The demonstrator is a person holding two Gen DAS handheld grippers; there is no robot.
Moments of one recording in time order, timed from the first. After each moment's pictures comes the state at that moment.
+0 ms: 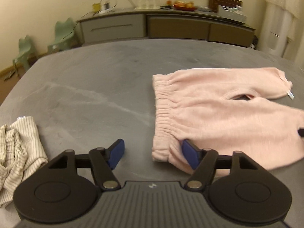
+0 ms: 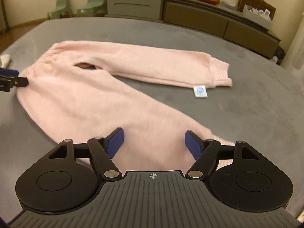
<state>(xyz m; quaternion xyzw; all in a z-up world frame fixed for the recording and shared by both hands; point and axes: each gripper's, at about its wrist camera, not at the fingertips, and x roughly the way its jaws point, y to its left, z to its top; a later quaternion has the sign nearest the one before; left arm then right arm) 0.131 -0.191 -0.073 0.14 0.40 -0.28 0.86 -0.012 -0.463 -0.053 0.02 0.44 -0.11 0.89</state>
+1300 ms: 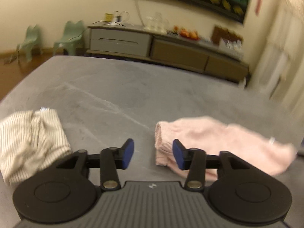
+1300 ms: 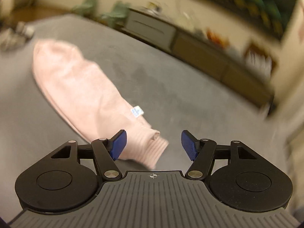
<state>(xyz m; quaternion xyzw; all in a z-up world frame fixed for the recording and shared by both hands) 0.100 -0.126 -0.023 -0.01 0.37 -0.29 0.88 -0.094 -0.484 -0.013 -0.07 0.37 -0.09 0.92</state>
